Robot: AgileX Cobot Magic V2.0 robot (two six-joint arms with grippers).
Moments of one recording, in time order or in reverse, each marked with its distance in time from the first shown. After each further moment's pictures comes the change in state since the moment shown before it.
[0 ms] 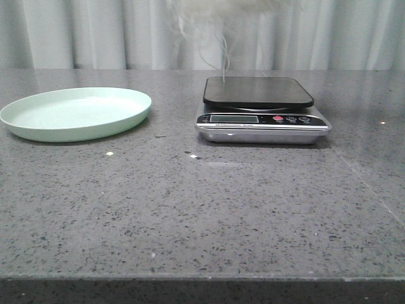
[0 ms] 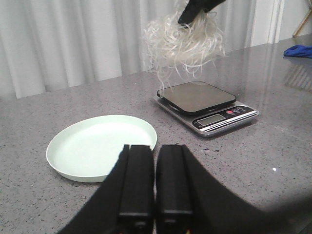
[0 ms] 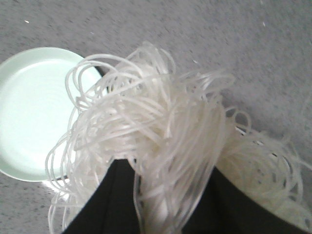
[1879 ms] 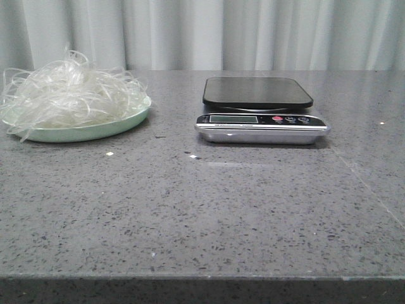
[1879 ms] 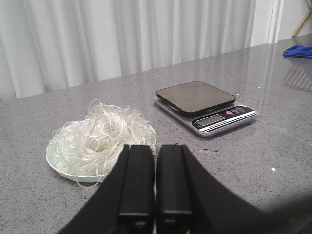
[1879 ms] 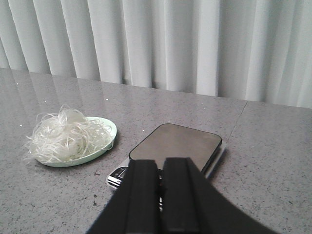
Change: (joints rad) left arm 0.000 0.000 0.000 0.000 0.000 0.000; right arm -0.071 -1.557 1.717 0.035 -0.966 -0.020
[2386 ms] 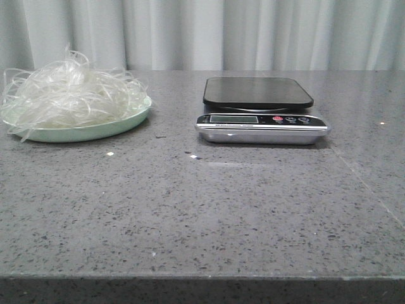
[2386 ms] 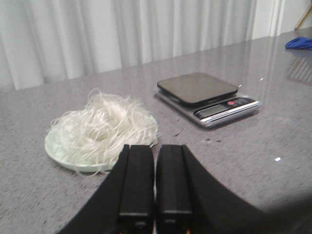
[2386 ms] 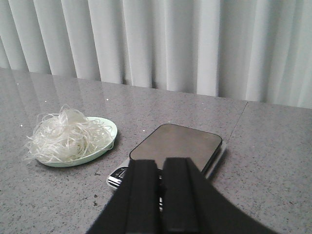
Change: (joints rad) left arm 0.019 0.000 0.059 0.014 -0.026 0.000; right arm 0.000 0.000 0.000 0.000 0.000 0.000
